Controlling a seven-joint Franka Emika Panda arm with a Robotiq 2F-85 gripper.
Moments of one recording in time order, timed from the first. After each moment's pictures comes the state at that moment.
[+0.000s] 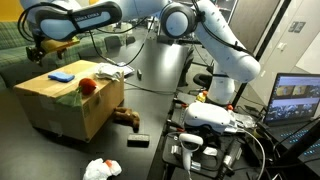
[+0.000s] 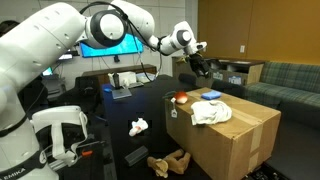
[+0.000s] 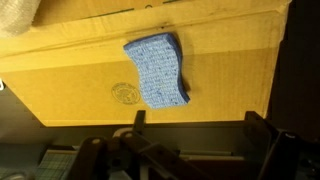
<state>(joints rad) 0.35 0.90 -0.07 -0.97 -0.32 2.14 0.56</state>
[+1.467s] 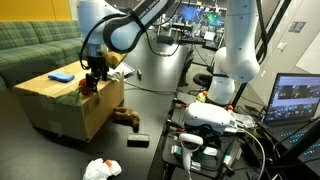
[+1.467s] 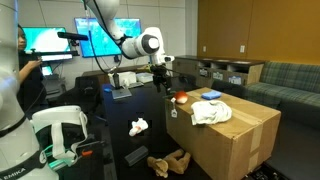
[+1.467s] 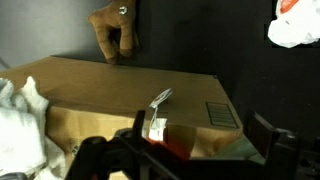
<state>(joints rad) 0.30 0.25 0.10 -2.08 -0.26 2.37 0.39</state>
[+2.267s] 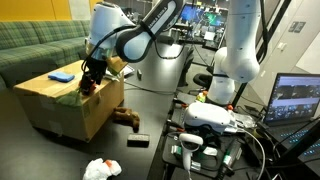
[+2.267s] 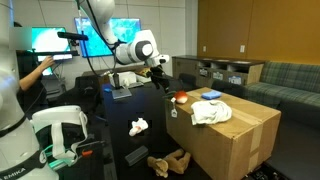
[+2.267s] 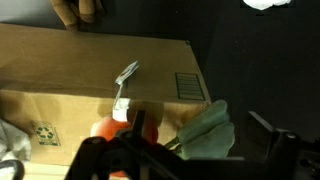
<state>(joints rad) 0.30 0.22 0.11 -2.21 -0.26 2.70 0.43</state>
